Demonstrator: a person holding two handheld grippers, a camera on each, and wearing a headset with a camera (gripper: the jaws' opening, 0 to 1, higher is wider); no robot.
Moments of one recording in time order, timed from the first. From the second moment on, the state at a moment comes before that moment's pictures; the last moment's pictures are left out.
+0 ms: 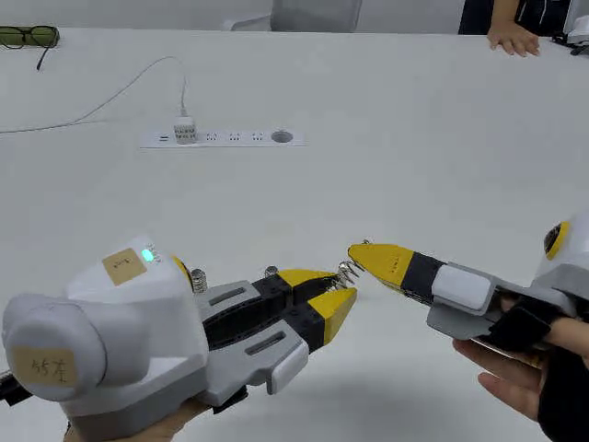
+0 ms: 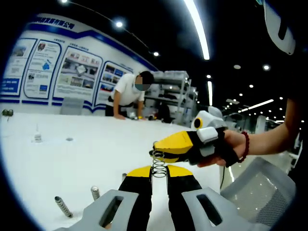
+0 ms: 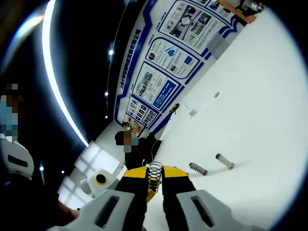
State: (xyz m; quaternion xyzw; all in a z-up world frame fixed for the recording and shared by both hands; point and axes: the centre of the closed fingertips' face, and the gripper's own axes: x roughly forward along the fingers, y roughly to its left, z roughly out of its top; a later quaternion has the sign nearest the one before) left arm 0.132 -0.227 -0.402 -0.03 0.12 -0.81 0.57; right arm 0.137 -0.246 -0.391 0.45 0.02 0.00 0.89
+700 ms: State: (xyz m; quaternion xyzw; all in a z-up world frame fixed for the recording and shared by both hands) left arm 0.156 -0.212 -0.425 0.07 0.12 -0.79 0.60; right arm 0.139 -0.272 -0.389 0.34 0.04 -0.06 0.94
